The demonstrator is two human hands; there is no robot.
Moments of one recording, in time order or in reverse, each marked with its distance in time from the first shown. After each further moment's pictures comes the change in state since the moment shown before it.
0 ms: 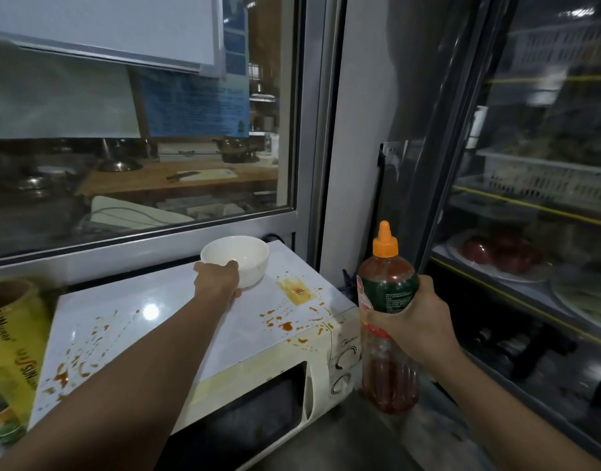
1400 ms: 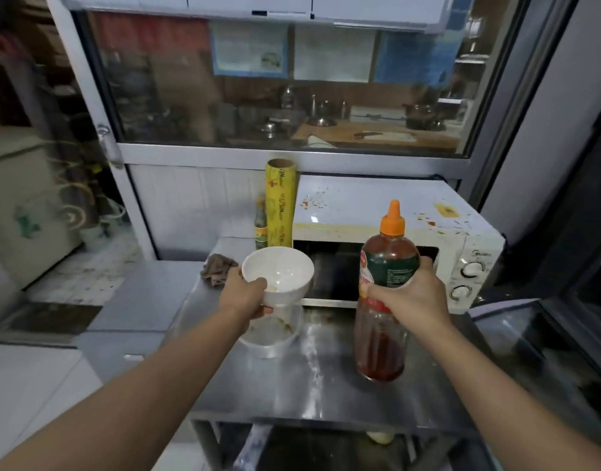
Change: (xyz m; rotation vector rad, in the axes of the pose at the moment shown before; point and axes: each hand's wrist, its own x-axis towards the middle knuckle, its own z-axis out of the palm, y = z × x) left_hand -0.281 -0.207 -0.252 -0.145 0.320 -0.097; right_hand -0.231 -0.022 0.022 0.177 -0.504 -0.273
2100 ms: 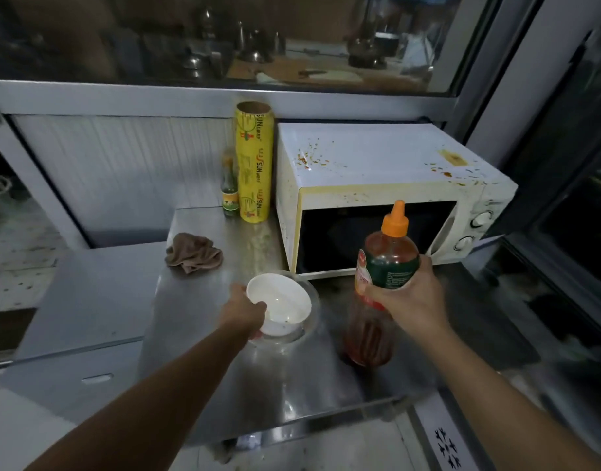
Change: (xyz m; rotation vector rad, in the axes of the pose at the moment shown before) left_hand 0.125 -0.098 -0.019 0.451 -0.213 -0.034; right_hand -0.017 0.006 0.112 0.032 0.150 0.194
